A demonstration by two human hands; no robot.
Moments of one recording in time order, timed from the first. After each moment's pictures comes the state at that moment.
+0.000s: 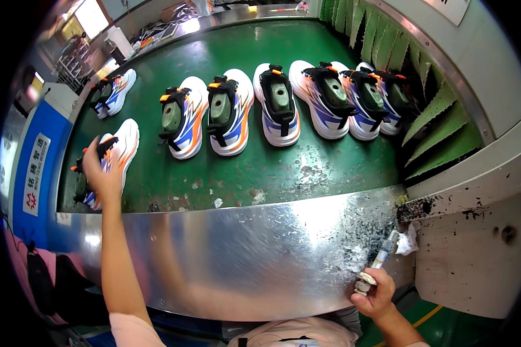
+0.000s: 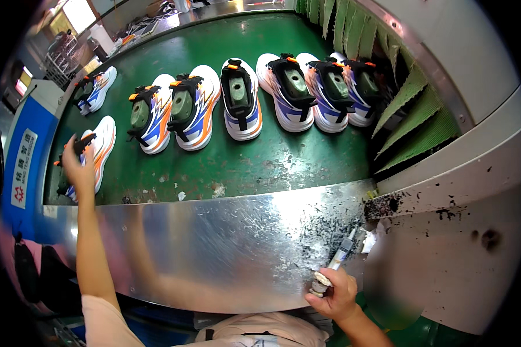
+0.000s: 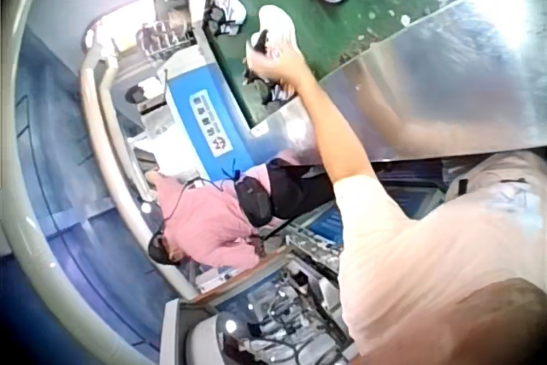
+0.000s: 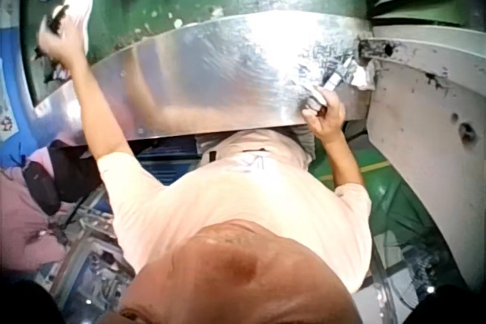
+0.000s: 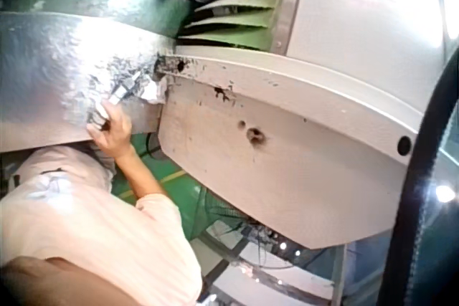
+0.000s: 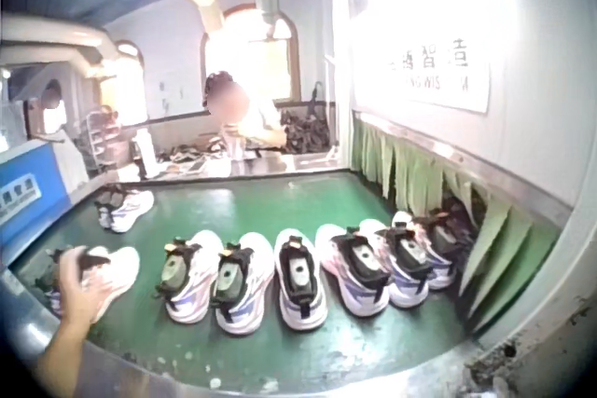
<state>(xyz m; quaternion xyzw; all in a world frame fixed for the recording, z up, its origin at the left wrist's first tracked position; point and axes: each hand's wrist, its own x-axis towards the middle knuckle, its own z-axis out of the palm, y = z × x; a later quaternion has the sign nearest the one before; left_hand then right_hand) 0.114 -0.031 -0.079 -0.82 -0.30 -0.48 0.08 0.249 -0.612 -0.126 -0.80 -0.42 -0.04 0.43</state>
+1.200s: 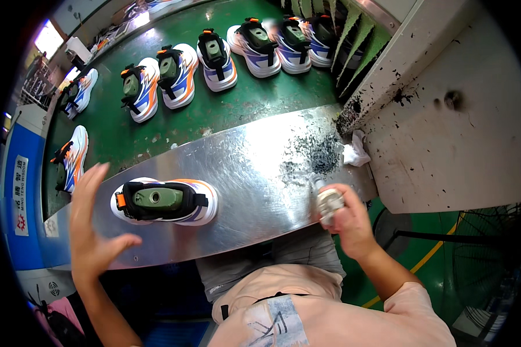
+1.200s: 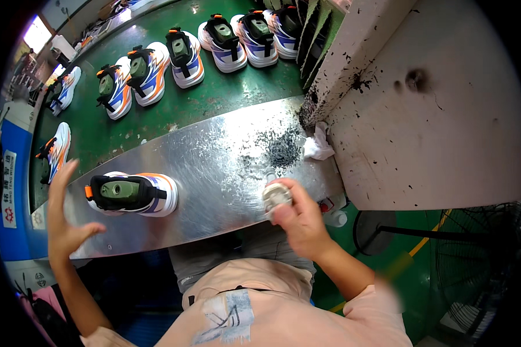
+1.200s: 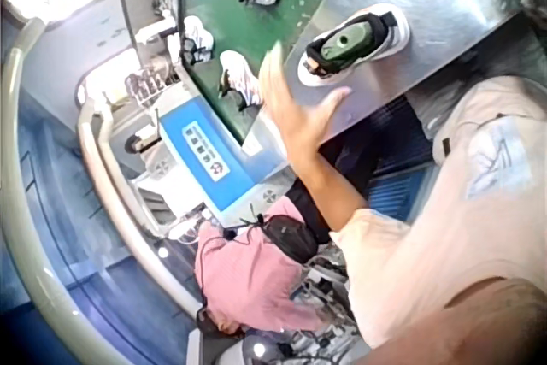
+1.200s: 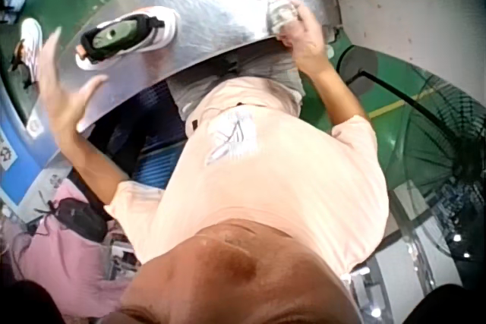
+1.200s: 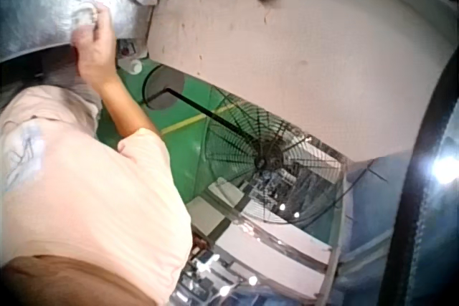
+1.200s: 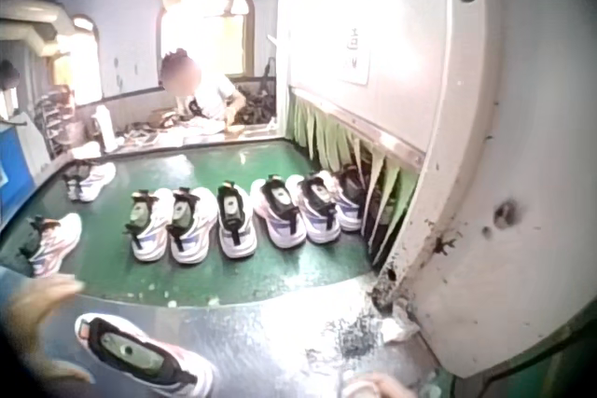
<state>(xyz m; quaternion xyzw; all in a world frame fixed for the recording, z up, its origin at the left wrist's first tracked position) 0.046 -0.284 0.050 -0.98 -0.08 -0.16 -0.12 0.208 -0.624 -0.066 -0.62 -0.19 0.27 0.71</state>
